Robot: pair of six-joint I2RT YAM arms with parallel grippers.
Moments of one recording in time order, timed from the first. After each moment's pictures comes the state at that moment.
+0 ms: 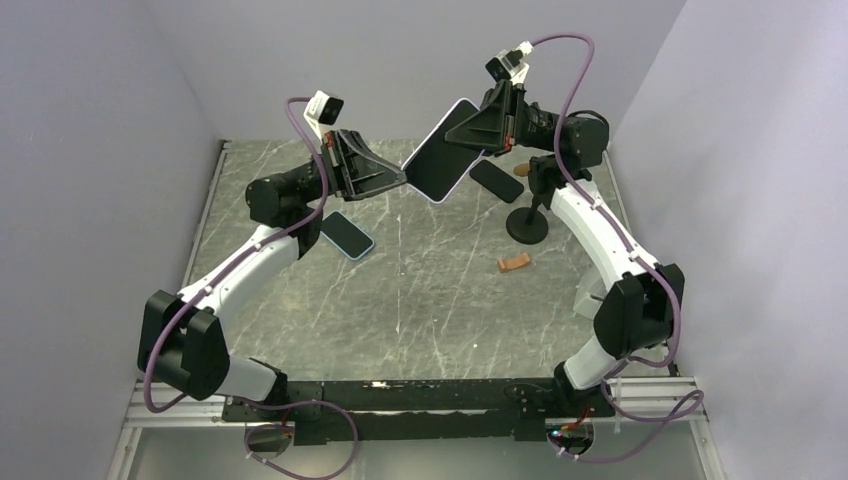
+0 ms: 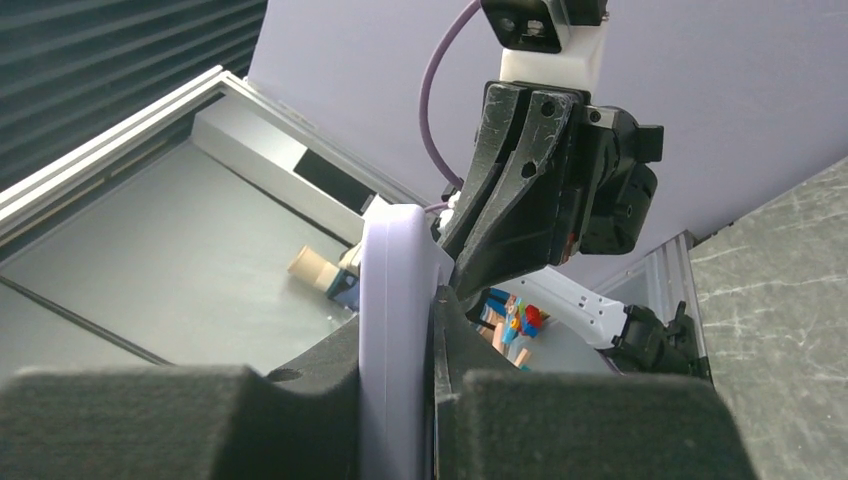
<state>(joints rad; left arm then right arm) -0.43 1.41 1.09 1.29 0.92 -1.78 0.32 1.58 1.48 1.03 -1.17 1.93</state>
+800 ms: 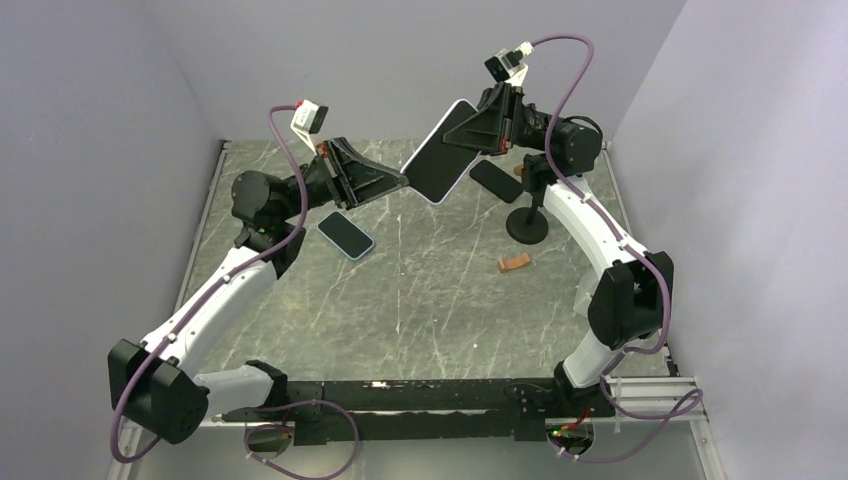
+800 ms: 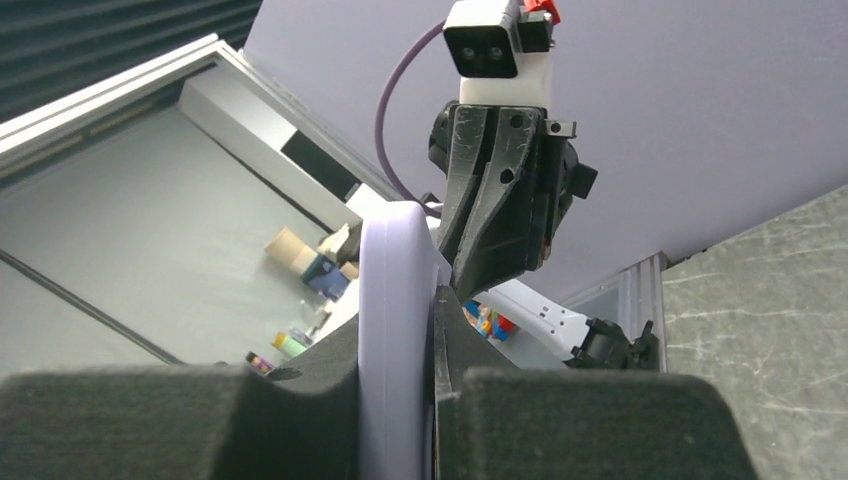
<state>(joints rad) -0.44 1.22 1.05 0.78 0.82 -1.33 0.32 1.65 1.49 1.21 -1.16 1.95</state>
